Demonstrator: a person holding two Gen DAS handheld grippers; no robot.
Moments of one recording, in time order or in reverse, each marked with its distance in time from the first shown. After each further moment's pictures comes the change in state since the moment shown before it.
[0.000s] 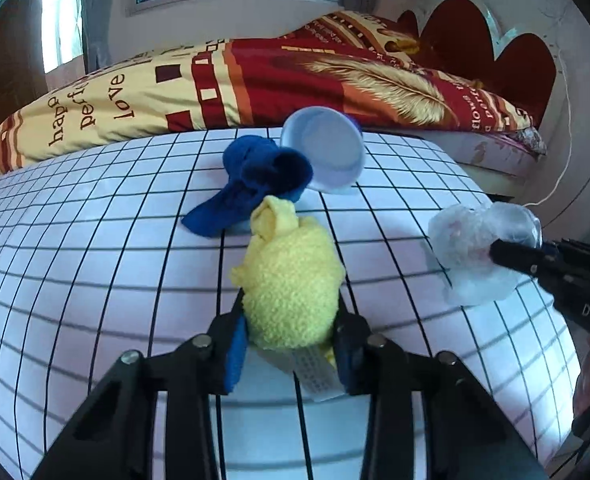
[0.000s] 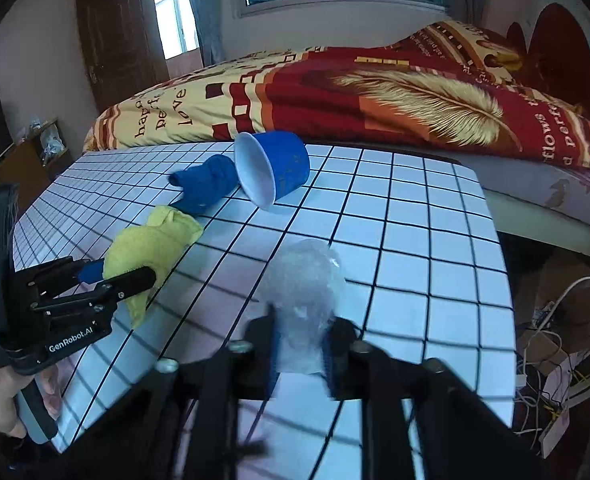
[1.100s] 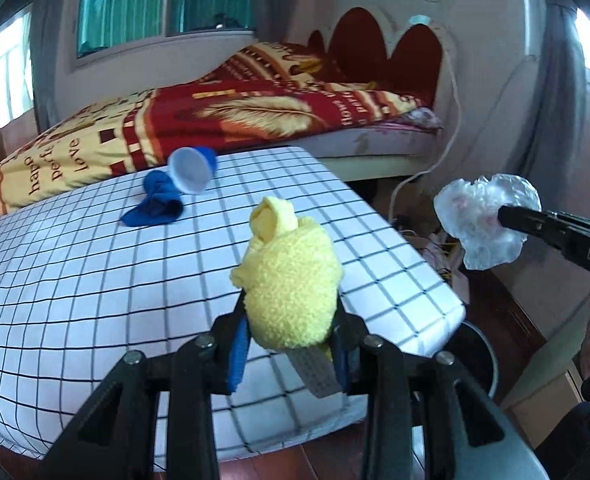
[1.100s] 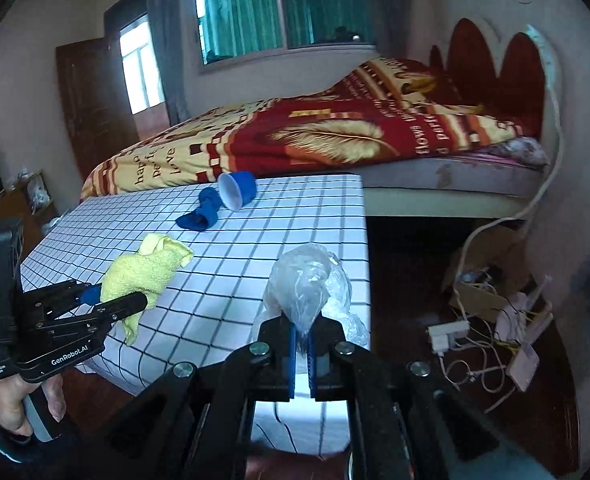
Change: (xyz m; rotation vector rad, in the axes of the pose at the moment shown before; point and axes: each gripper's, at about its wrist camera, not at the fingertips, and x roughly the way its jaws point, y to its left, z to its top) left arm -0.139 -0.107 -0.079 0.189 -0.115 -0.160; right arm -0.236 -0.018 -0.127 0.137 -0.181 -0.134
